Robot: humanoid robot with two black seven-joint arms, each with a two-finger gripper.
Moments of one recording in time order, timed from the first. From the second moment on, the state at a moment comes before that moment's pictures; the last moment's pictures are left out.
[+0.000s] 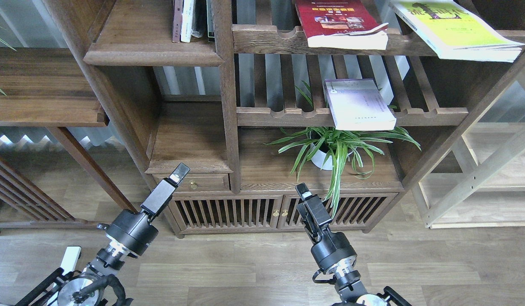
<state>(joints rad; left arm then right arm) 0.00 0.21 -1.02 -1.36 0.07 -0.49 -0.05 -0.14 0.02 0.99 1.25 -0.01 0.41 0.23</state>
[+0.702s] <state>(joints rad) 0.00 0.18 -1.02 -1.36 0.07 -0.49 -0.04 -0.14 0.02 1.00 1.24 0.00 0.41 0.24</state>
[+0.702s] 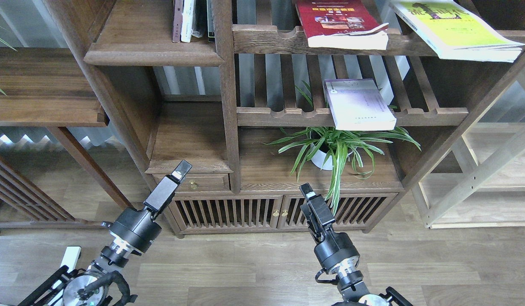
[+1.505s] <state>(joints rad) 0.02 0.15 -1.02 -1.26 0.06 -0.49 -0.06 -0.13 0.01 1.03 1.15 0.00 0.57 0.23</state>
